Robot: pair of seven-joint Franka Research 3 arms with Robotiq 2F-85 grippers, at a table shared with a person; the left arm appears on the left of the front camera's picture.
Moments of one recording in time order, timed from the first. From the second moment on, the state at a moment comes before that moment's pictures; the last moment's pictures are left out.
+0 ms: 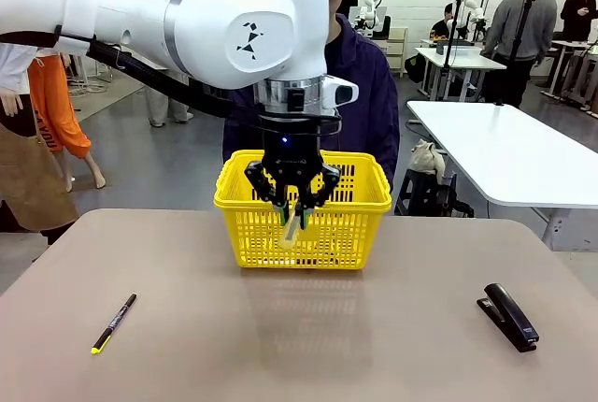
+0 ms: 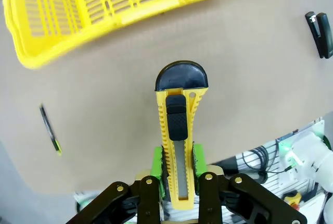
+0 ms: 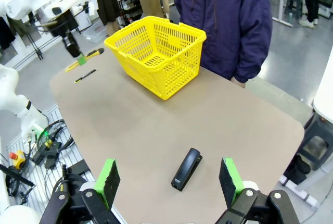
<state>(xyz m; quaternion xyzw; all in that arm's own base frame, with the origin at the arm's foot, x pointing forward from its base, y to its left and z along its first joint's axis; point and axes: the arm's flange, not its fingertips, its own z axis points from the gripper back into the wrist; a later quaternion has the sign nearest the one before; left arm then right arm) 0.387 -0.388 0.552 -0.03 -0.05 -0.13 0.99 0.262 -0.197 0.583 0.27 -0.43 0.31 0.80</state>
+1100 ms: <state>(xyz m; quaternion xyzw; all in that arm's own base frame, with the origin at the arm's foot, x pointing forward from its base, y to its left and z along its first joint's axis) 0.568 -0.346 0.524 0.03 -0.04 -0.31 0.95 0.262 -0.197 0.583 0.27 -0.43 0.31 0.80</state>
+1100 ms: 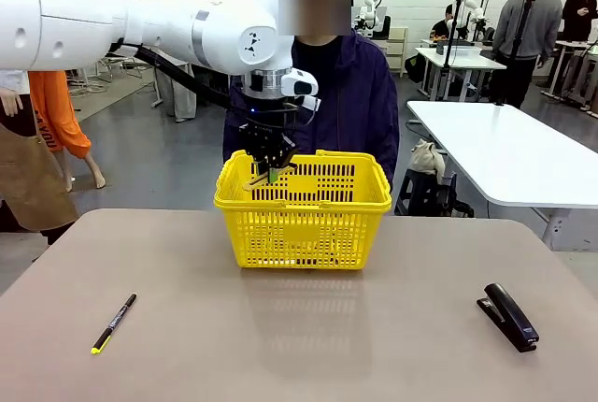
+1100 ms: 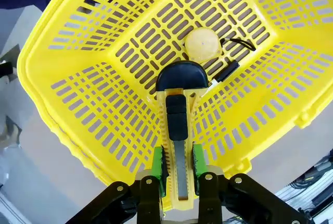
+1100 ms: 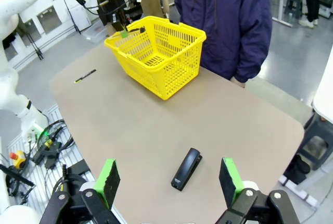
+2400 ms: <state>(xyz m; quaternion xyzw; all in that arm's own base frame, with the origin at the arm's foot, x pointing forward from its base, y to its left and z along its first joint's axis) 0.599 -0.342 0.502 0.01 -0.07 -0.39 0.92 0.262 -0.197 0.583 0.27 -0.43 0.31 0.80</state>
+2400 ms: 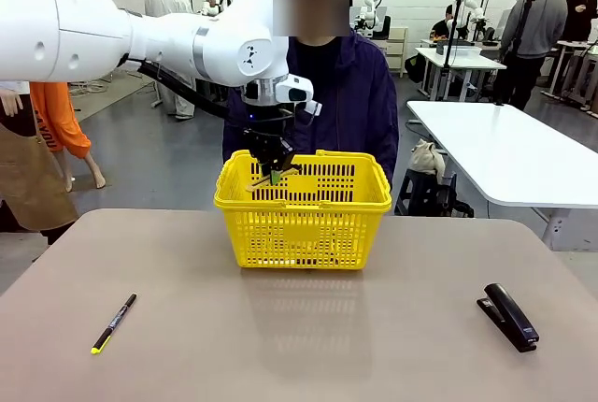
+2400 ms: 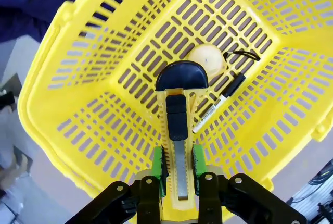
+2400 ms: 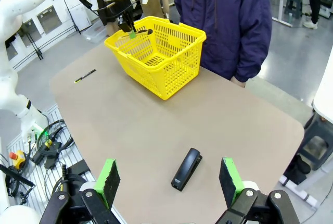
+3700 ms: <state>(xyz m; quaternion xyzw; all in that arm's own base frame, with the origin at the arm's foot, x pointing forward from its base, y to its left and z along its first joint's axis) 0.635 -0.363 0.423 -0.01 -0.02 -0.44 0.90 0.262 -0.197 0.583 0.27 -0.43 0.31 0.80</state>
